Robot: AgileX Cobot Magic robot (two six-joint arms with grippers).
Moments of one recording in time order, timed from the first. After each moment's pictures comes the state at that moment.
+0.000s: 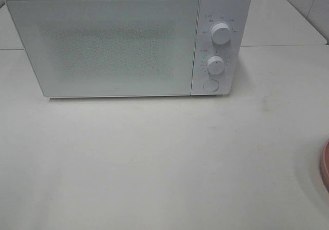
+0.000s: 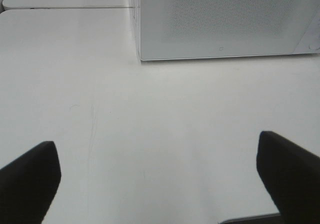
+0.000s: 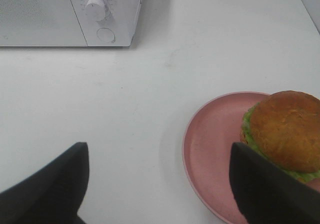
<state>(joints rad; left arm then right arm) 0.05 0.00 -0.50 -0.24 1.05 0.13 0.09 0.00 -0.51 0.01 1.04 0.14</state>
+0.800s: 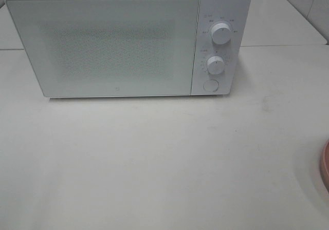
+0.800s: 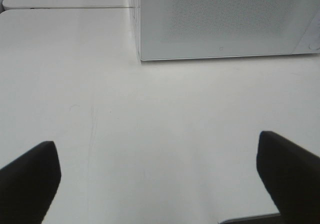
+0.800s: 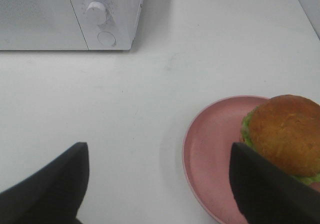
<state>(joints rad) 0.05 0.00 -0.50 -0.24 1.05 0.13 0.09 0.00 -0.53 0.01 1.03 0.14</state>
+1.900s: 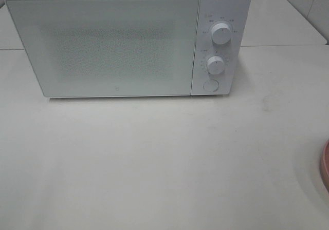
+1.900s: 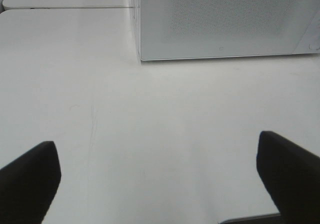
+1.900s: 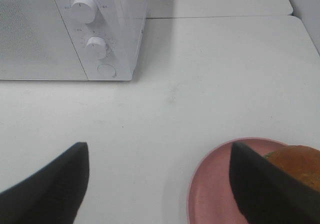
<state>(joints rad) 0.05 0.00 -0.50 -0.24 1.05 0.13 0.09 0.31 -0.56 0.01 0.75 0.14</state>
